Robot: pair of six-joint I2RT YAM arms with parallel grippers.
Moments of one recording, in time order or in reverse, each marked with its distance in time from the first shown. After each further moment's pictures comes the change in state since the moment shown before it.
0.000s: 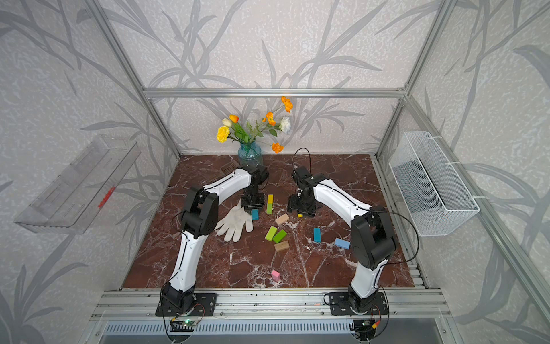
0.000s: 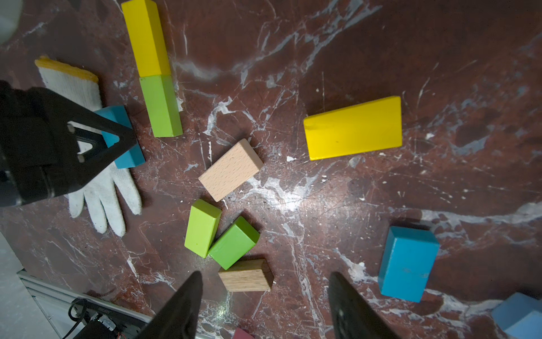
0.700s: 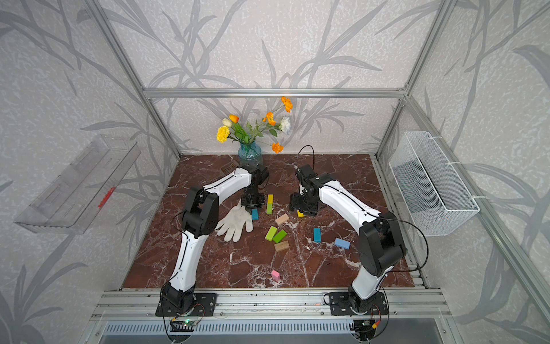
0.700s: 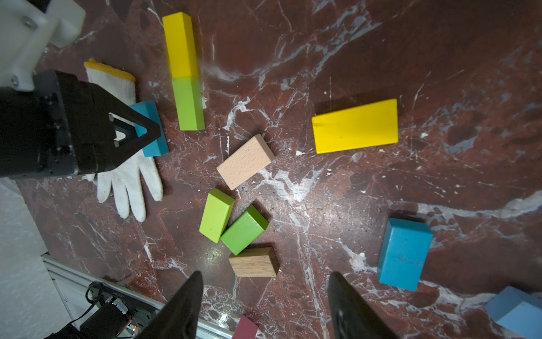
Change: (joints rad) left arm -0.001 0.006 0.024 -0.011 0.005 0.028; right arm -0.018 -0.076 -0.022 0.006 -0.044 -0.019
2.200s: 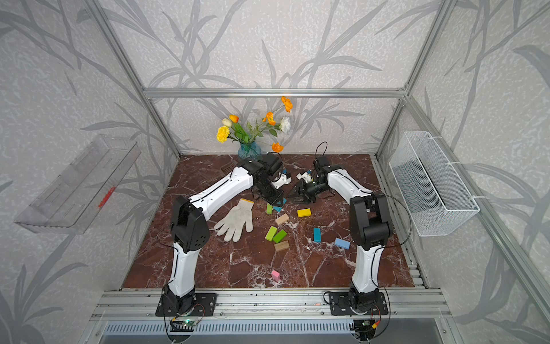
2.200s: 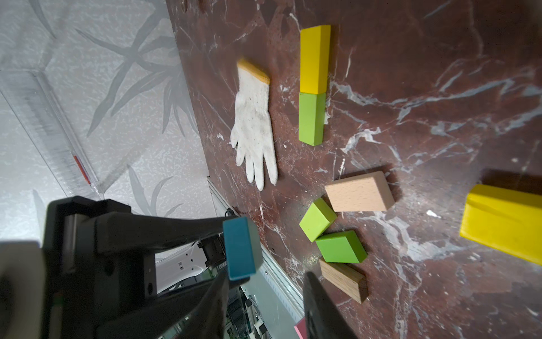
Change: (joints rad) left arm -0.175 -0.215 0.058 0.096 0.218 0.603; right arm -0.227 0.263 0.128 0.094 -0.718 -0.183
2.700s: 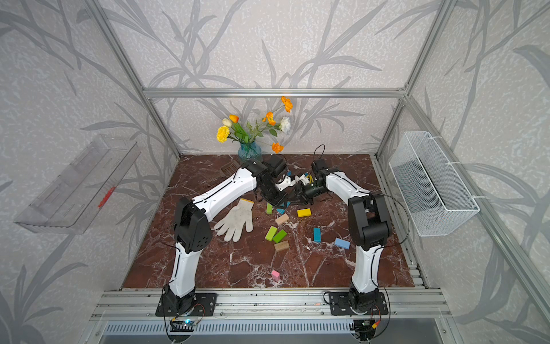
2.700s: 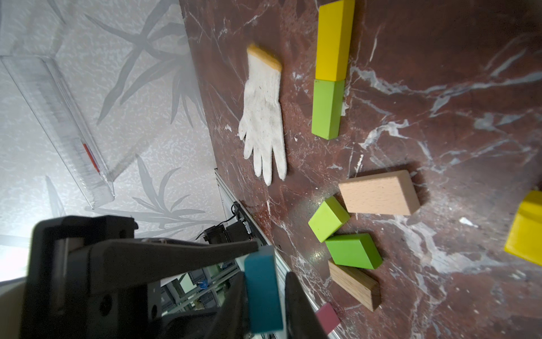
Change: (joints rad) left arm -0.020 0.016 0.023 -0.008 0.014 0.012; right arm 0.008 0.000 -0.046 0.056 -0.051 0.002
